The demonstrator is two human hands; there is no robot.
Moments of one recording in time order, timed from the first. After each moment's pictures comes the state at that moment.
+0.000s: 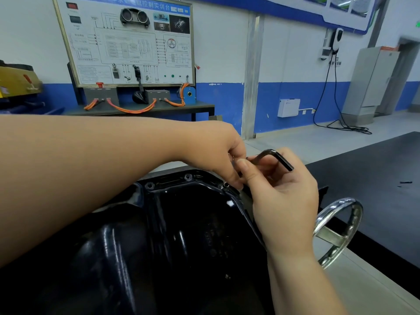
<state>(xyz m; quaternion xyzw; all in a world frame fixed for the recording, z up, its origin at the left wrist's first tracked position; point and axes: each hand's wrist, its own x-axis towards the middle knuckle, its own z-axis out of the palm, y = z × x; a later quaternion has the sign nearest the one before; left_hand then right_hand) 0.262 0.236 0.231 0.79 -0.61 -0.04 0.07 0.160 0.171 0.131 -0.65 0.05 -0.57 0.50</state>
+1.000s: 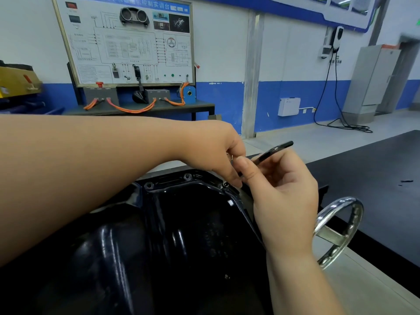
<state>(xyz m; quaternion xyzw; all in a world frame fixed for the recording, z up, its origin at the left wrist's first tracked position) 0.264 0.235 0.232 0.79 -0.61 -0.04 0.06 0.158 0.171 0.130 -0.64 0.06 -0.59 0.49</state>
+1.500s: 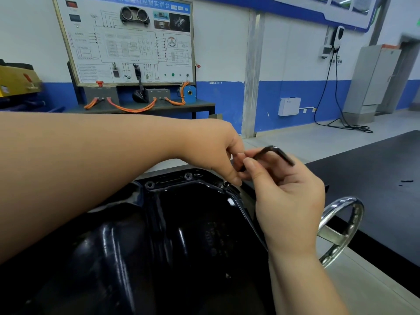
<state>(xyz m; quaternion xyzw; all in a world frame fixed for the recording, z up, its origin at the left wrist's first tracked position) 0.264 0.237 0.232 0.78 -0.62 -0.06 0.08 0.159 0.171 0.130 -0.63 0.03 -0.58 0.52</state>
